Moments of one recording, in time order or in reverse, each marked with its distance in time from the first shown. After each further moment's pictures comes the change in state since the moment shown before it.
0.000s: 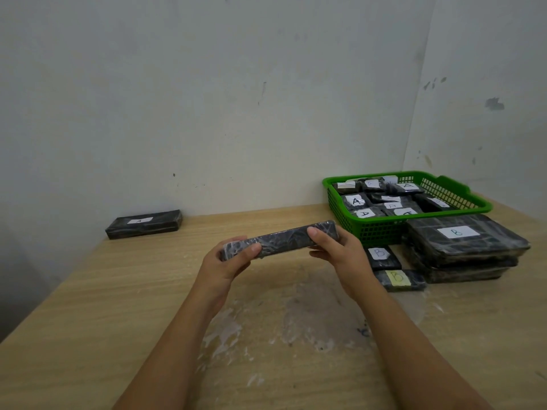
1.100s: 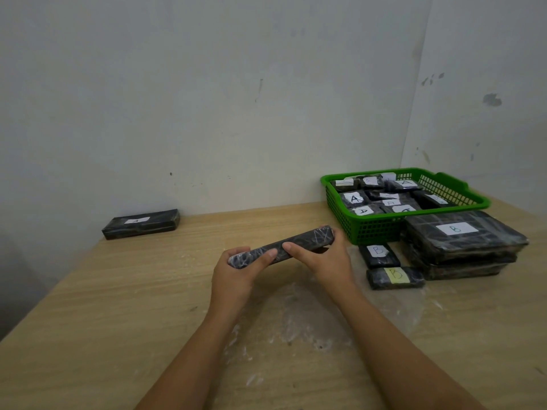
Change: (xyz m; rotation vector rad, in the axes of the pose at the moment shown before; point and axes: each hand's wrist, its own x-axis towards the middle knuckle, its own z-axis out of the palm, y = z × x) left_hand -0.019 -0.015 0.034 0.257 0.239 0.030; right_hand -0.011 0.007 0.024 -0.284 0.182 0.008
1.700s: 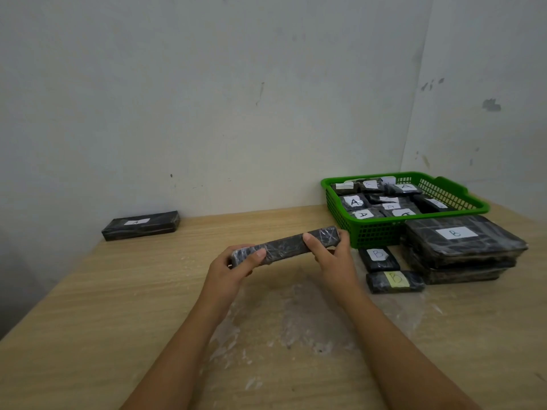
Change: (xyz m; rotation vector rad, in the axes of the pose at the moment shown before) left_hand 0.012 0.006 -0.020 -0.084 -0.214 -0.011; right_hand 0.004 0.006 -0.009 0.096 -0.035 -0.038
